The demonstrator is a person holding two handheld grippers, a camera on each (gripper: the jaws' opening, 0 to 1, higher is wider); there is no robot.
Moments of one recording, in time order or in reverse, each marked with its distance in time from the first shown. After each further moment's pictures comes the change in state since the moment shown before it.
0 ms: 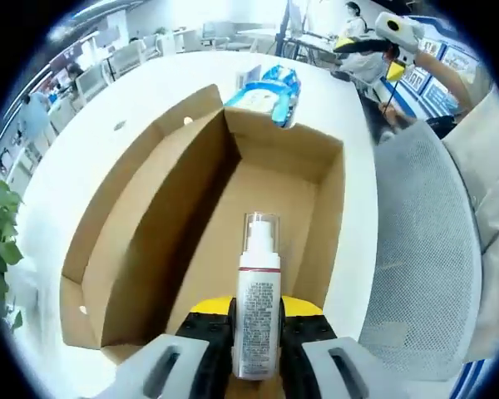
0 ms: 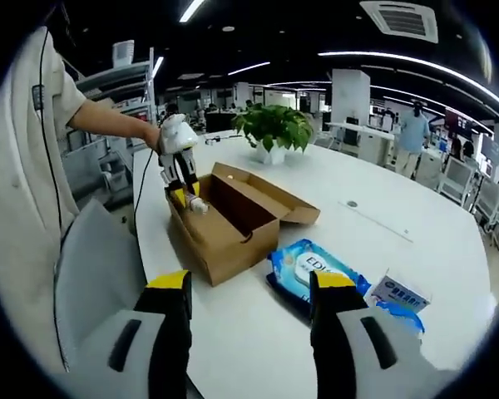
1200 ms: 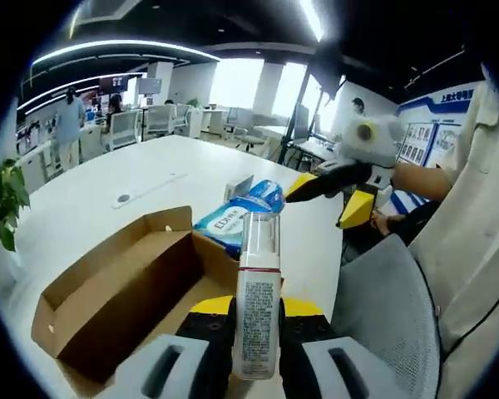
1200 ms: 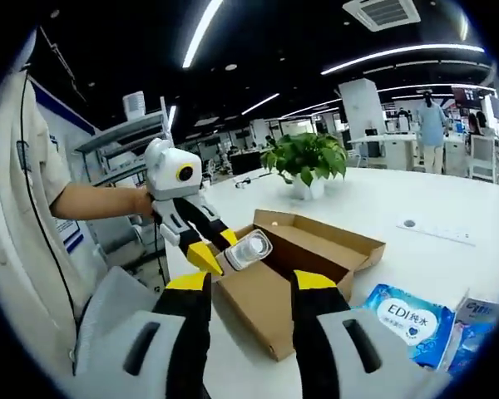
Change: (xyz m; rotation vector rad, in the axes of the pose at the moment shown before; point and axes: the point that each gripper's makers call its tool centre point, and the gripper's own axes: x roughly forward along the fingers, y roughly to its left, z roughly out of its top) left arm -0.024 -0.065 0.097 -0.148 -0.530 -0.049; right arm 0.079 0.064 0.061 0.157 -0.199 0.181
